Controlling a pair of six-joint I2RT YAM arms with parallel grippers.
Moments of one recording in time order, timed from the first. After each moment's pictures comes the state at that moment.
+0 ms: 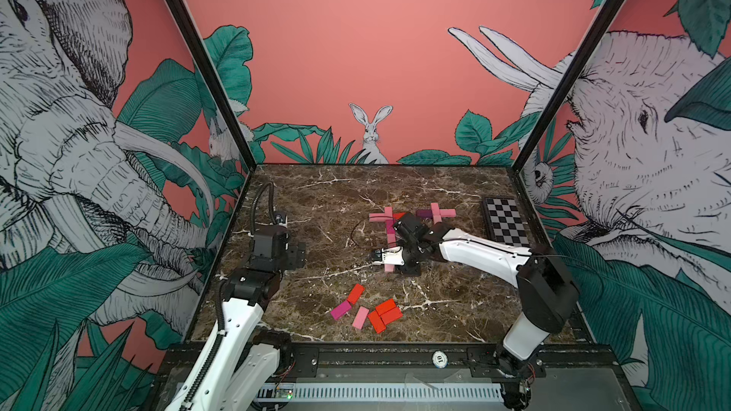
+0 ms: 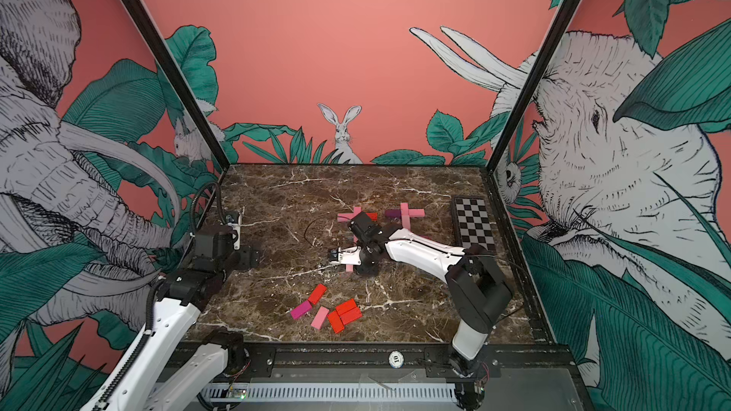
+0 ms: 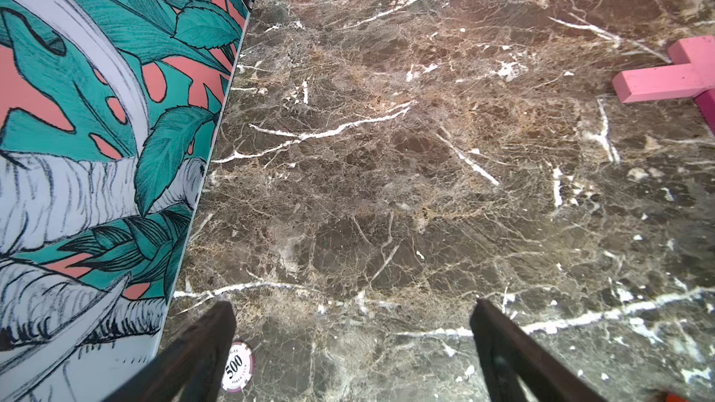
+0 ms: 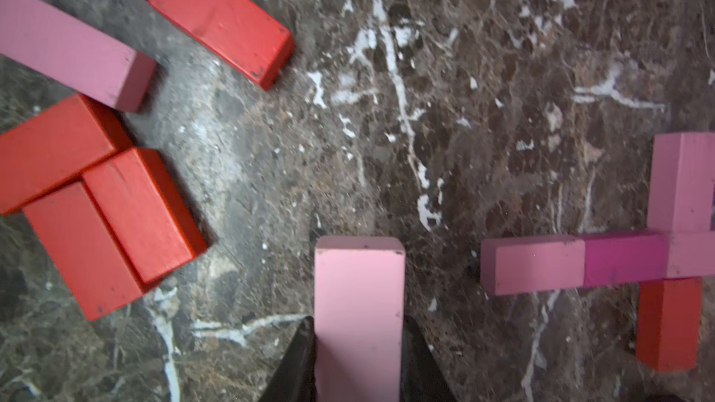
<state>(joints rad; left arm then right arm) -0.21 0.76 0.72 -0.68 -0.30 0.00 0.77 1.70 1.18 -0.69 -0.18 -0.85</state>
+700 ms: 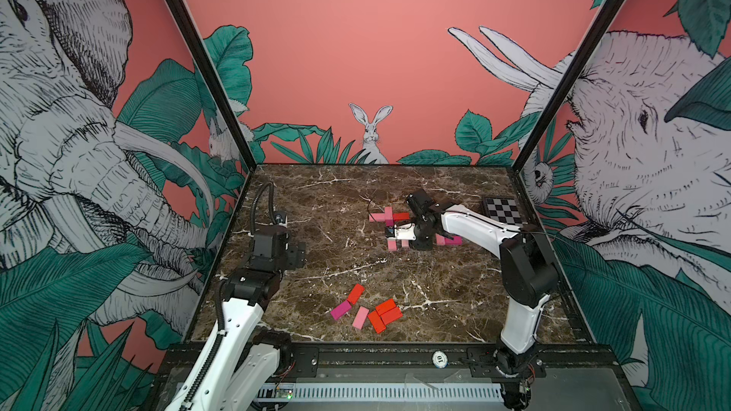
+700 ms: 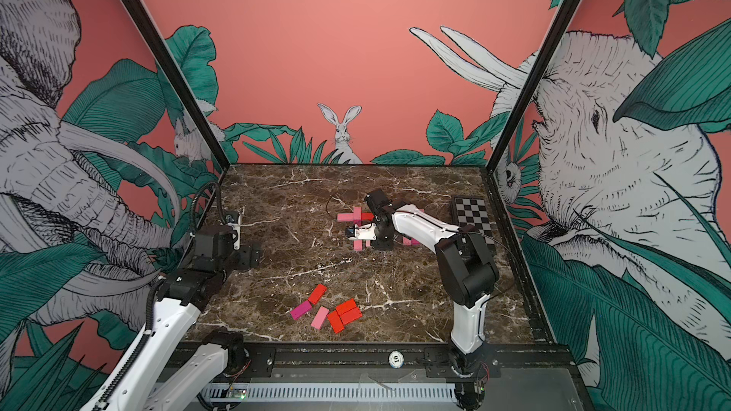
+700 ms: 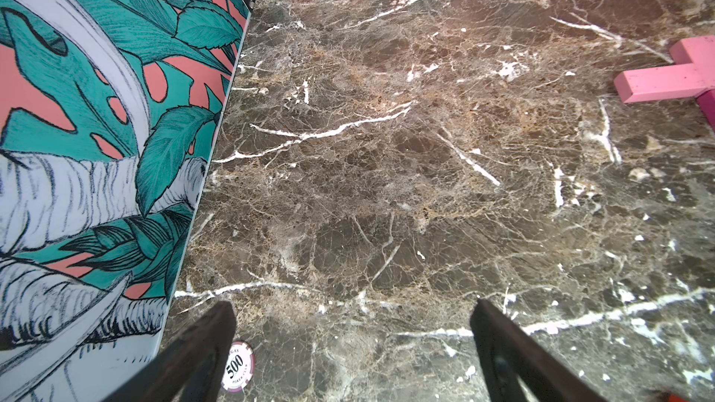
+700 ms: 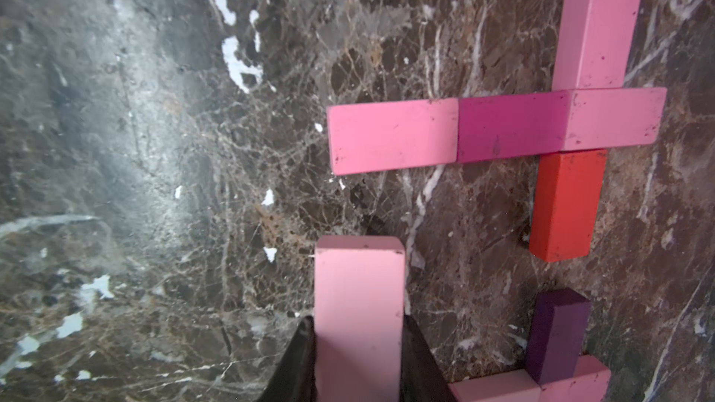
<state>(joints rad) -0.21 0.76 0.72 -0.68 -0.30 0.00 0.58 1.89 1.40 -0.78 -0.09 -1.04</state>
